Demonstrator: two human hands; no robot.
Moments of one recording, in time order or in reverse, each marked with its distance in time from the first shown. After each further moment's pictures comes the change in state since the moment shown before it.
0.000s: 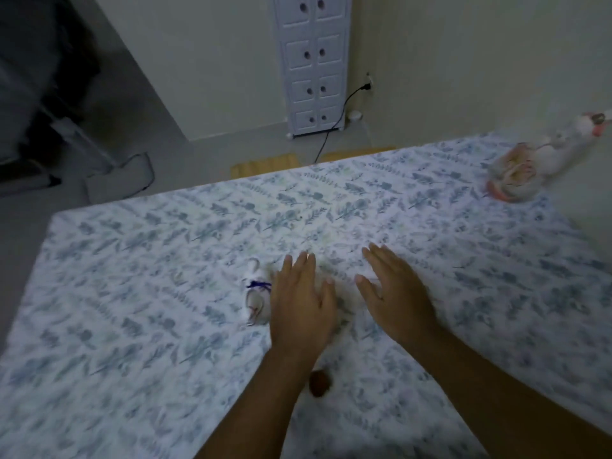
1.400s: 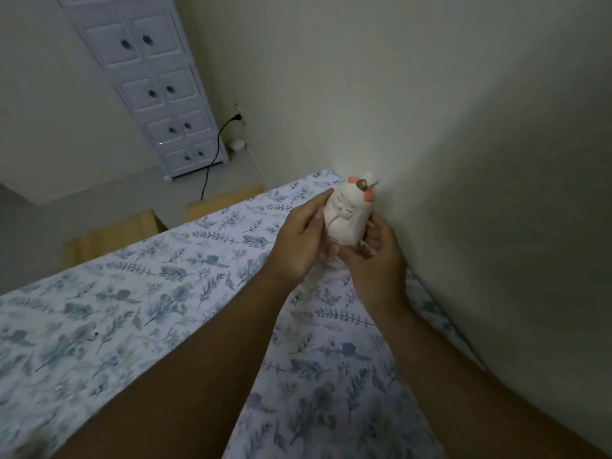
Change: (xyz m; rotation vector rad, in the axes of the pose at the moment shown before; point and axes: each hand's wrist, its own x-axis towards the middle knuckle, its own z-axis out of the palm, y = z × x) left_hand 0.201 0.313 0.179 -0.737 -0.408 0.280; right_hand 0.110 0.221 -0.194 0.827 0.654 0.343
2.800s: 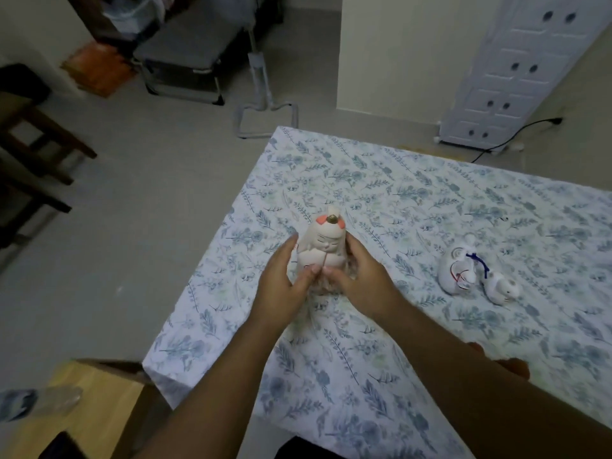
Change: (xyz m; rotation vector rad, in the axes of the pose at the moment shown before) left_hand -0.639 -0.126 -0.455 0.214 0.879 -0.325; right_hand -0.574 -0.034 0.388 -0.314 -1.294 -0.080
